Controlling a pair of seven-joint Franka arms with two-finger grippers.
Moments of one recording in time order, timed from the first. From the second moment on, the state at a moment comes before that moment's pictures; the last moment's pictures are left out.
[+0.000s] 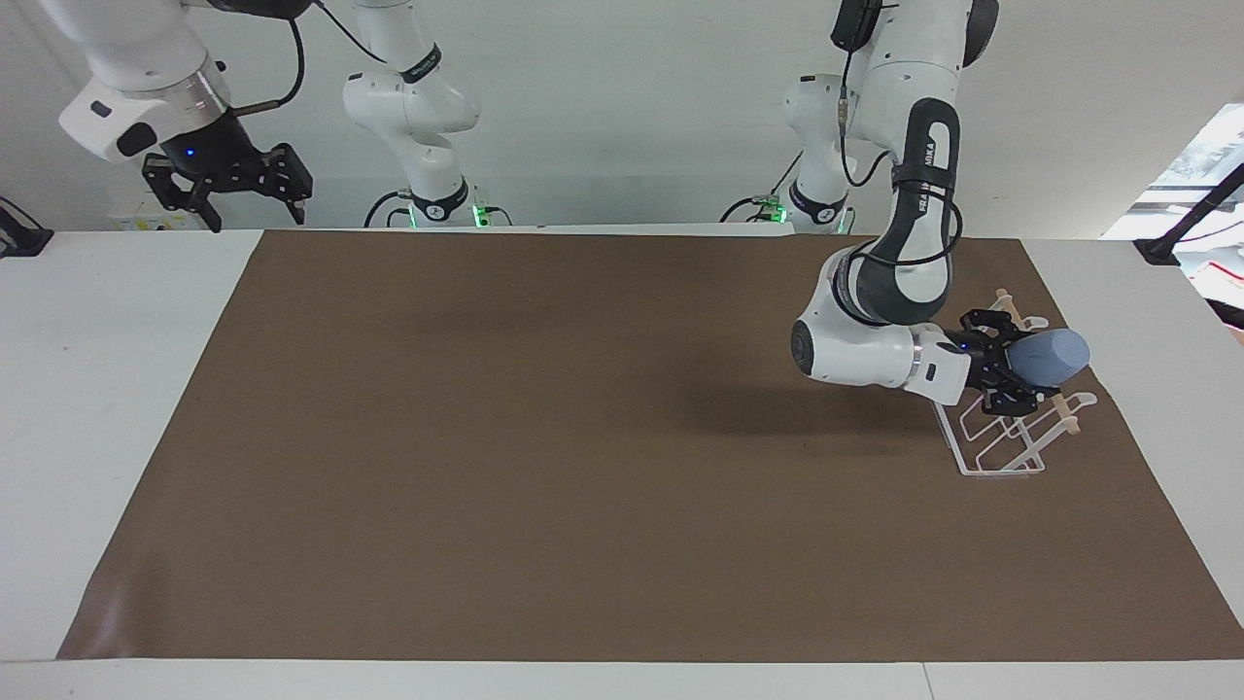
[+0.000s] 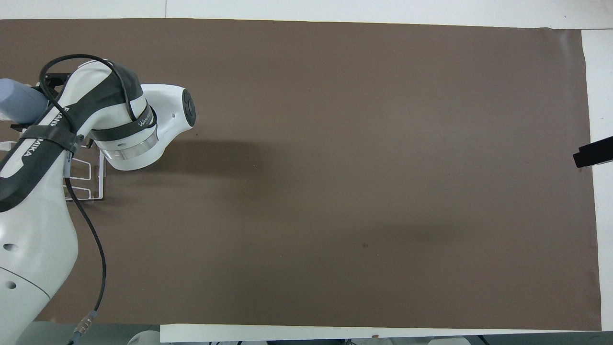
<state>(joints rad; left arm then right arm) -0.30 0.41 -0.07 -1.82 1.38 1.43 -2.08 -0.03 -0.06 -0.03 -1.53 -0.07 1.38 -0.25</state>
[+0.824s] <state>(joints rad) -0.27 0.46 -0.07 -1.82 1.39 1.52 -2.11 -0.03 -0.07 -0.06 -1.54 -0.07 1.36 -0.25</state>
